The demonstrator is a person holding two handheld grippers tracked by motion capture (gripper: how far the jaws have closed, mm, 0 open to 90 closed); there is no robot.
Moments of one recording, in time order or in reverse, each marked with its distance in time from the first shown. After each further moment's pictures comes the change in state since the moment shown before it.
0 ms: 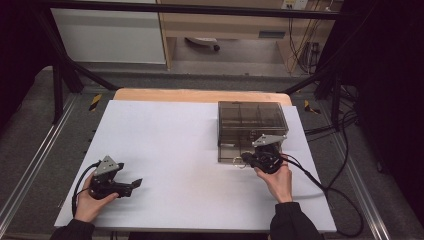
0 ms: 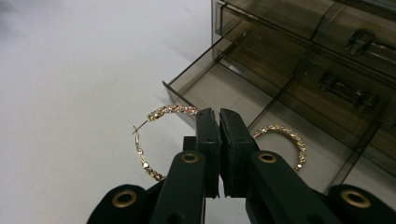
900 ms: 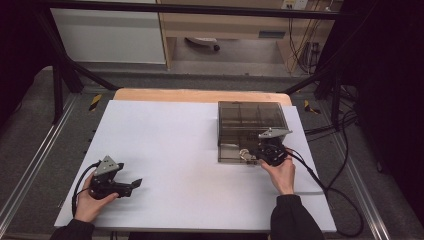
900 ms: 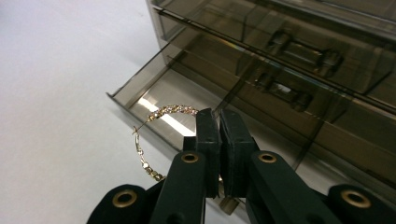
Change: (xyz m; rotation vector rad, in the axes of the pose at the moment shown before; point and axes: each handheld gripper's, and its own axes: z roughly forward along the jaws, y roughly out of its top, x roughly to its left) left arm 0.001 0.000 0.000 0.005 0.000 0.001; right arm -0.031 0.001 0.007 -0.009 -0.074 0.057
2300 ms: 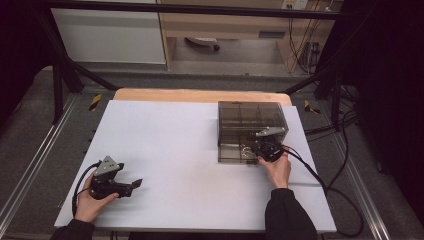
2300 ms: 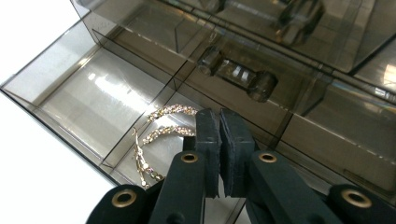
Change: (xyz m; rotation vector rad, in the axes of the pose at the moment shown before) left arm 0.000 0.000 0.001 0.003 0.001 0.001; right arm -0.020 -0.008 0.038 0.063 -0.114 -0.005
